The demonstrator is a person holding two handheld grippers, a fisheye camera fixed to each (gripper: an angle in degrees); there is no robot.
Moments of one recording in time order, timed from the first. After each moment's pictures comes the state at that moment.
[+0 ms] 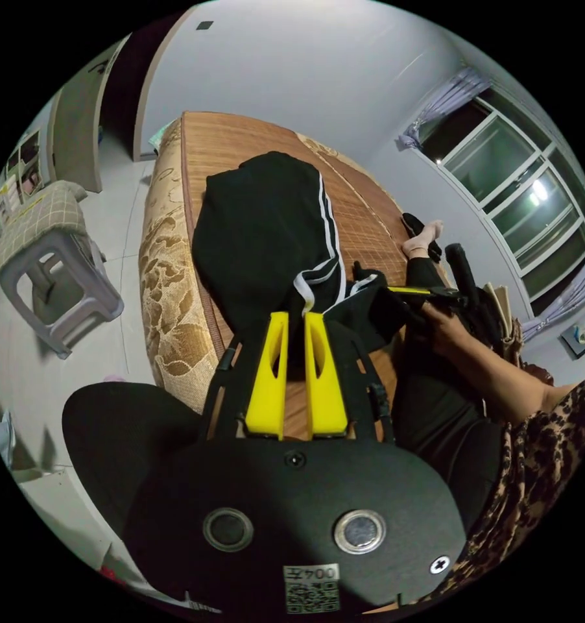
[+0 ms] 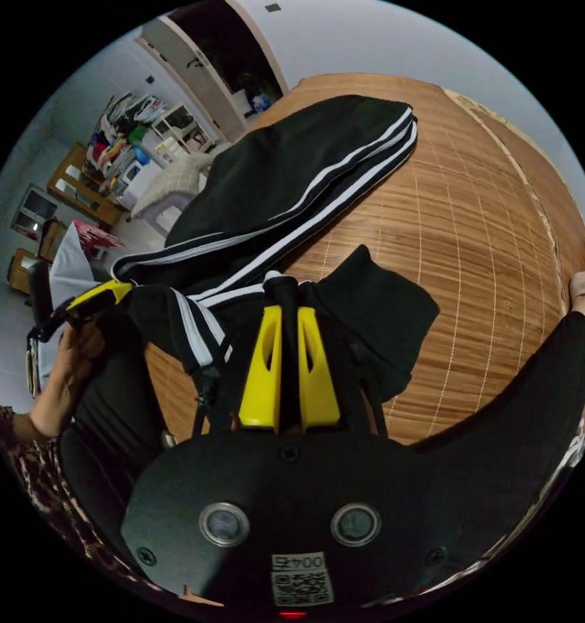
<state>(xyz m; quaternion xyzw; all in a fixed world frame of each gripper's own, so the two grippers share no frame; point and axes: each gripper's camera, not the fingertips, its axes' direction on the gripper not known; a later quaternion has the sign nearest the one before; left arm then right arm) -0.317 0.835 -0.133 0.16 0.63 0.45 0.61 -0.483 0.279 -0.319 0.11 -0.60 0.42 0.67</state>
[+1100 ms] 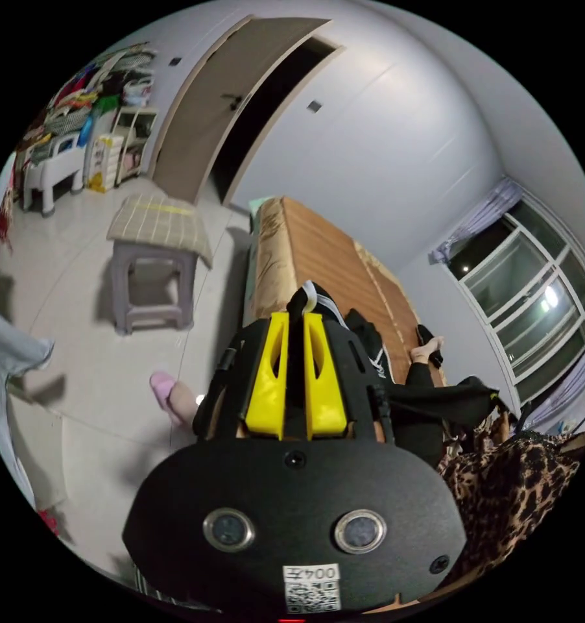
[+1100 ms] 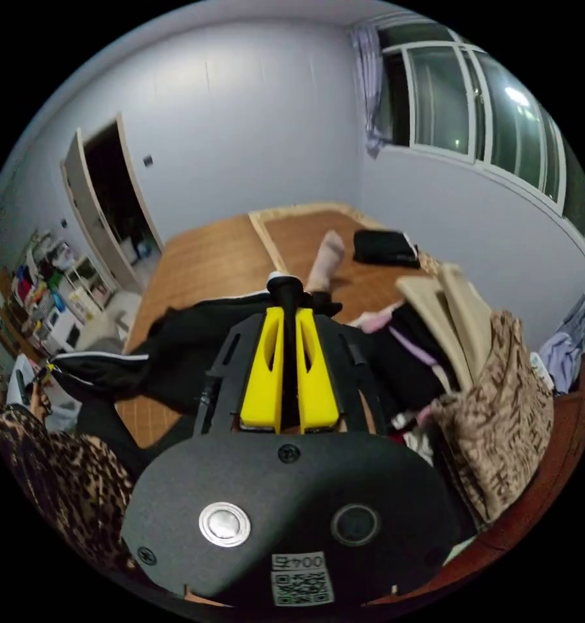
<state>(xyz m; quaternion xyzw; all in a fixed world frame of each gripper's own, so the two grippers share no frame) -0.596 0.563 0.039 0.17 0.70 0.23 0.65 -0.347 0.861 -0.466 0.05 -0.32 0.70 0.63</state>
